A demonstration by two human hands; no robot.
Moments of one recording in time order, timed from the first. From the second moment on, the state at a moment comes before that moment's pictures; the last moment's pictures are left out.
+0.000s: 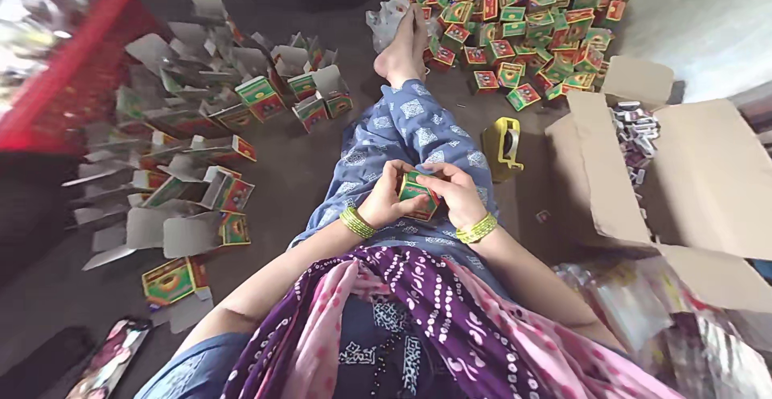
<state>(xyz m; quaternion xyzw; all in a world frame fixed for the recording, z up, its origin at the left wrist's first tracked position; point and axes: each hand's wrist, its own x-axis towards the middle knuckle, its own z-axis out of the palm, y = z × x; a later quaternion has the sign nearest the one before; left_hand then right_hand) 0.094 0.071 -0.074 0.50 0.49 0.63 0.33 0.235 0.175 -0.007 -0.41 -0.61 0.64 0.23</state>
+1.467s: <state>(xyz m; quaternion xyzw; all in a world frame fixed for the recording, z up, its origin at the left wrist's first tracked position) -0.028 -0.043 -0.007 0.45 0.76 0.44 -0.15 0.133 0.370 0.286 -0.25 -0.69 0.47 0.49</state>
